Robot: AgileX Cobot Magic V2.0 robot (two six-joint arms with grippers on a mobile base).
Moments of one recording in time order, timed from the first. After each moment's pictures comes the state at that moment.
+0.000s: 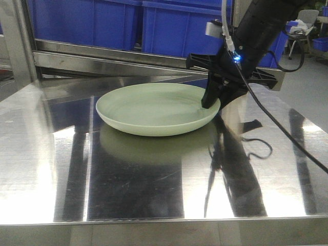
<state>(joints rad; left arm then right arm) -0.09 0.00 0.01 -0.03 0.03 -0.11 0.29 2.02 -1.53 0.34 0.65 0.03</state>
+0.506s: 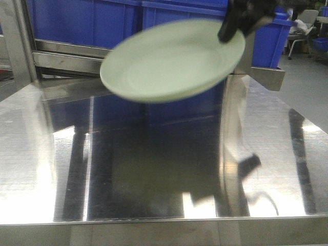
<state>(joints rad) -0.09 0.00 0.01 -0.03 0.03 -0.11 0.29 1.71 -1.53 0.24 0.76 0.03</state>
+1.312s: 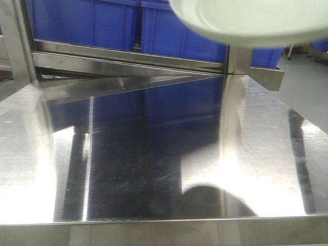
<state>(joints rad) -0.09 0.00 0.01 -0.03 0.03 -0.11 0.19 0.91 -0.89 -0.02 0.64 0.49</state>
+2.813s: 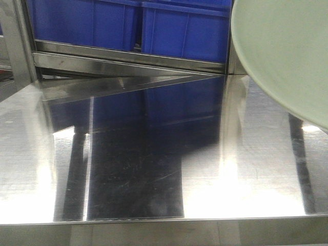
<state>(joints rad) -0.09 0.00 0.01 -0.03 0.03 -0.11 0.19 0.23 -0.25 -0.29 0.35 0.94</state>
